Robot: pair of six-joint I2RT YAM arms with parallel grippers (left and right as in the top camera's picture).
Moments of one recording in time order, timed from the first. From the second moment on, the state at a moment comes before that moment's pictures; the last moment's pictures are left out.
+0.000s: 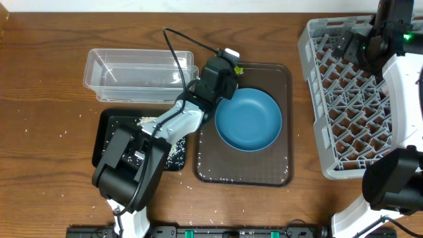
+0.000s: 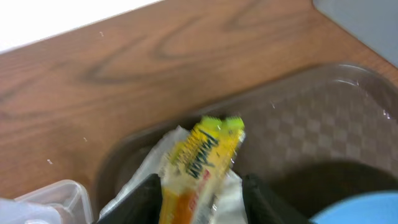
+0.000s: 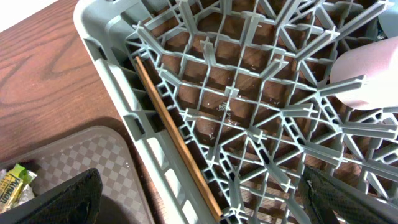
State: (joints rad) left arm -0.52 1.93 1.15 0.15 -0.09 -0.03; right arm -0.14 1.85 1.77 -0.97 0.03 0.33
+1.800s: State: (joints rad) left arm -0.53 1.88 1.15 0.13 -0.11 0.04; right arm -0.14 1.85 1.77 -0.97 0.03 0.33
